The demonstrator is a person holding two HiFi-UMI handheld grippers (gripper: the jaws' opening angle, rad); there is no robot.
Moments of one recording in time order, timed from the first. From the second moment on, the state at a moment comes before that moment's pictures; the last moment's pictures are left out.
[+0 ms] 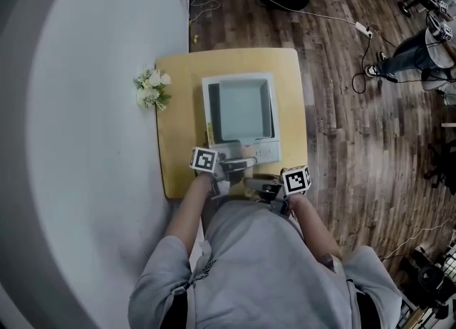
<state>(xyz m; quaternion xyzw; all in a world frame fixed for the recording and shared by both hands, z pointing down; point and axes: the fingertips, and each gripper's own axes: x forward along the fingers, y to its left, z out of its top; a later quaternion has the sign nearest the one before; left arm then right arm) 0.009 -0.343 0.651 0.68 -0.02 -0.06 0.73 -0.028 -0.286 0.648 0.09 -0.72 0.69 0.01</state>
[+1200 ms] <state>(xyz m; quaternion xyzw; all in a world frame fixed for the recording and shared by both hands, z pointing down) 0.024 -0.310 0.632 0.70 -0.03 -0.04 0.71 -0.012 -0.252 0.629 0.07 -0.73 0.68 -0.01</state>
